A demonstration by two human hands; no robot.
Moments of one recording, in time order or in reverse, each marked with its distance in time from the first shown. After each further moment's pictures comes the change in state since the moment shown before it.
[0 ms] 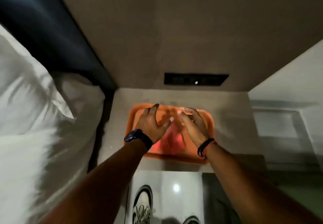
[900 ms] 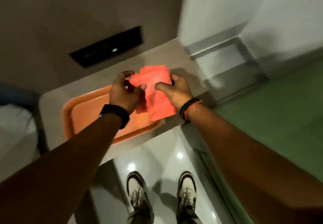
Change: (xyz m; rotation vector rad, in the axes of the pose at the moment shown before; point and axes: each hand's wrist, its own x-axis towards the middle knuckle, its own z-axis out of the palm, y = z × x) left_hand -0.026 0.147 0.110 -0.353 -0.097 0.160; right_hand -0.040 0.039 -0.168 0.305 0.272 -0.017
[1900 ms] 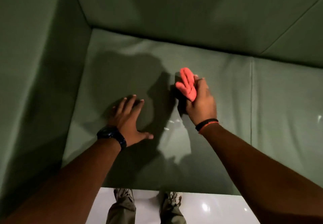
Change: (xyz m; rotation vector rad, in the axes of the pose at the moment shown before) left_hand -0.267 -0.034 0.431 1.189 -1.195 0.923; right_hand -0.298 0.280 -0.449 -0.425 1.164 0.216
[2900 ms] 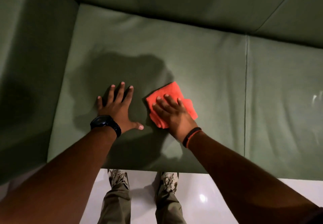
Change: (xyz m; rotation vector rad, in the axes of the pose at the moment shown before) left_hand -0.015 0.002 0.032 0.165 0.022 -0.087; right_hand -0.086 0.038 0.029 -0.435 -0.598 -0.483
